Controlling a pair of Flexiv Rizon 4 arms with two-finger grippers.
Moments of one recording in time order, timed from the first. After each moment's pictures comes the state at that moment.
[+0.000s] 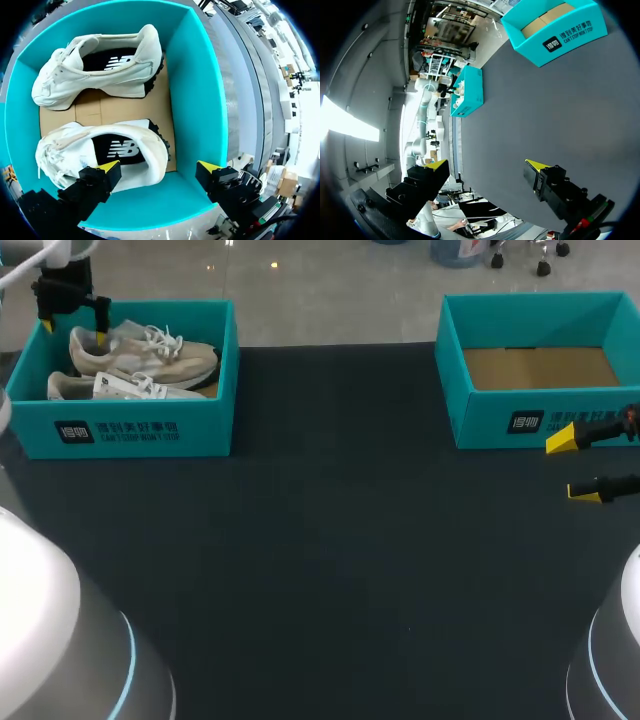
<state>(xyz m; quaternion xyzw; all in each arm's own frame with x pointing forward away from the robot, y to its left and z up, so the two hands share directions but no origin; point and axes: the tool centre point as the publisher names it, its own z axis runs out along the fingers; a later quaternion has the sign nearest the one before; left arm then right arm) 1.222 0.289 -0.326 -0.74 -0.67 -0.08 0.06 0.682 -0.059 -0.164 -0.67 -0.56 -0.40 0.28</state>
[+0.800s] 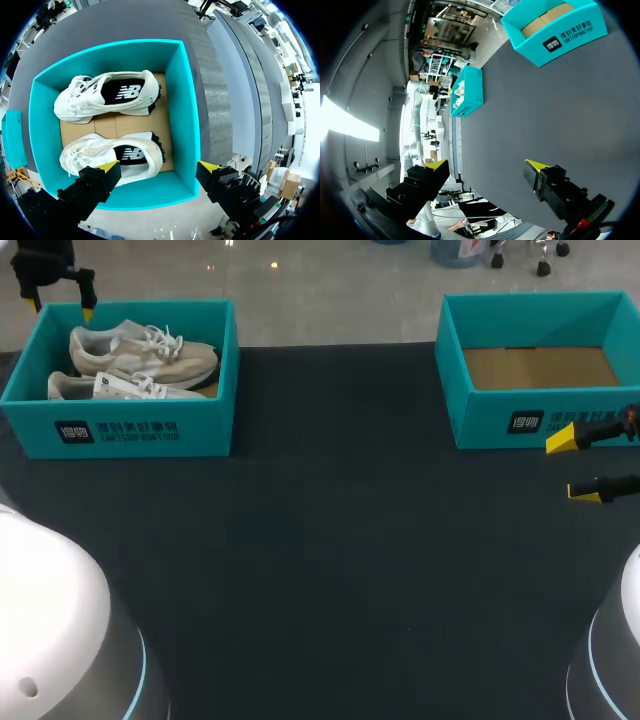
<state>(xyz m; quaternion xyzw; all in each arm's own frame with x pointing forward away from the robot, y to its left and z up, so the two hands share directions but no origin) 1.193 0.288 -0.264 -0.74 -0.67 -0.06 0.04 0.682 -0.059 -0.164 -0.67 -0.56 -0.40 0.28</state>
